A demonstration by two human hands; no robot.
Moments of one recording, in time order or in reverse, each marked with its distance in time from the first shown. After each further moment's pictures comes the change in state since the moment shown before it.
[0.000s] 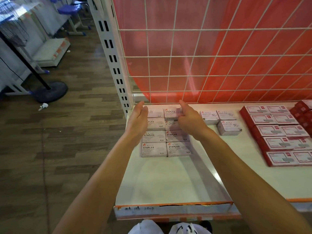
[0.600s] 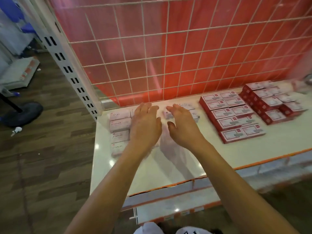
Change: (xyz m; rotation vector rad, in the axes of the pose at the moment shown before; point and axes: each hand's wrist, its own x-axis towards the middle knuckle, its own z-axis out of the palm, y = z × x) left_hand -0.059 0.035 0.094 0.942 -0.016 0.549; right_hand -0.077 0.045 -0.041 -0.249 0.260 -0.158
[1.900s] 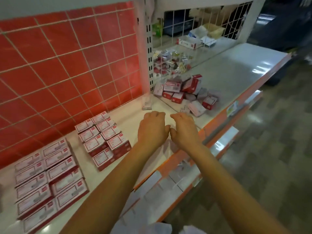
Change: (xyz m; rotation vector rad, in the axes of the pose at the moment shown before) left_hand 0.094 0.497 0.228 0.051 -0.332 0.489; right_hand -0.079 0.449 -0.271 -0.167 0.368 0.392
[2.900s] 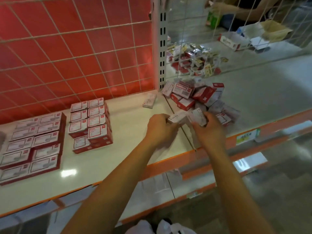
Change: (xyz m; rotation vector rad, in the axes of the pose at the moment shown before) left_hand 0.062 0.063 0.040 -0.583 0.093 -0.506; right_hand 0.069 0.111 -0.038 0.400 0.004 0.111
